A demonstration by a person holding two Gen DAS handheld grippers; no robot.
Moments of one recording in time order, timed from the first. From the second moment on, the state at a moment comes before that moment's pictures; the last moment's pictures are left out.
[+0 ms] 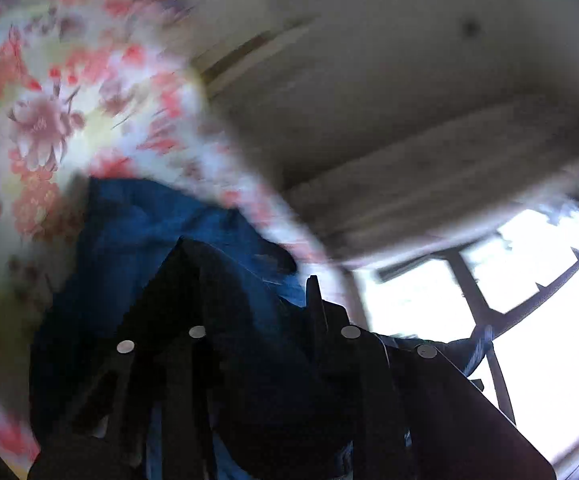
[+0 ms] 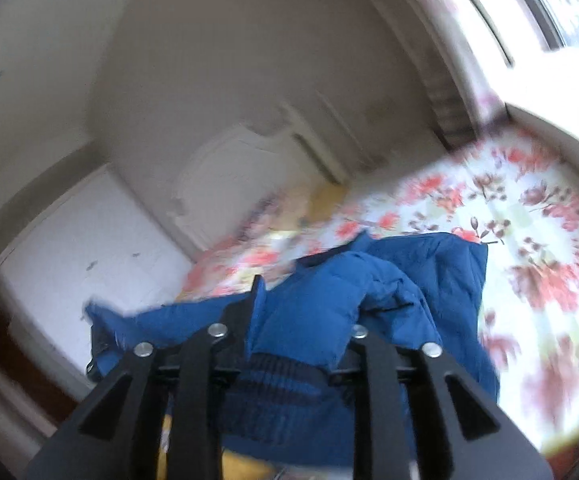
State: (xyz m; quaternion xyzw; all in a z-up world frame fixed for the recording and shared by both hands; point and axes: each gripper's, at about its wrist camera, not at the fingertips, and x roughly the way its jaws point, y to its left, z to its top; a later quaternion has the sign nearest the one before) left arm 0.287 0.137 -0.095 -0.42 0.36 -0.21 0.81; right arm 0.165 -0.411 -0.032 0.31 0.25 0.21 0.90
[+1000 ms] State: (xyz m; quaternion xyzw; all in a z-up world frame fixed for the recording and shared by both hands) left arm 0.441 0.106 -0.148 -0.19 0.50 -0.25 0.80; right arm 0.355 -0.449 -0.152 0.17 0.40 0.19 0.88
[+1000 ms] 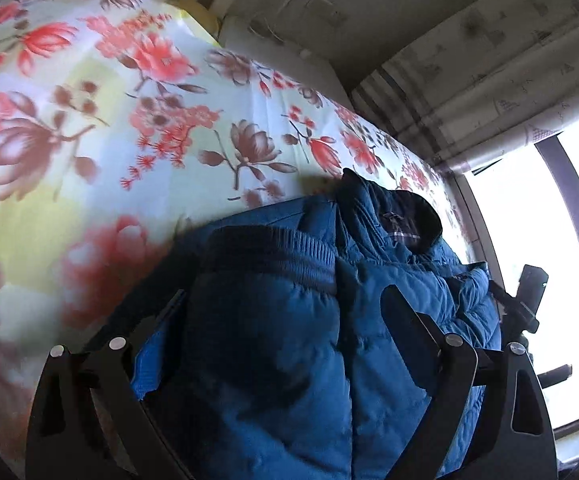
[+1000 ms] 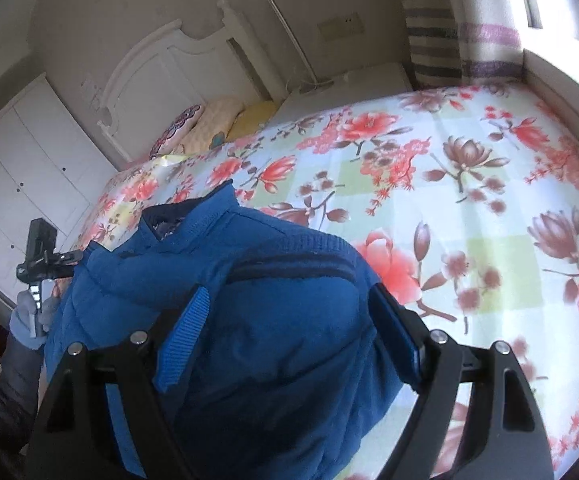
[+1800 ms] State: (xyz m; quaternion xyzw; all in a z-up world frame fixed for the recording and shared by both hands) left arm 0.493 0.082 -0.140 -0.09 0.46 -0.08 0.88; right arm 0.425 -0.434 -0.163 0.19 0.43 0.06 0.88
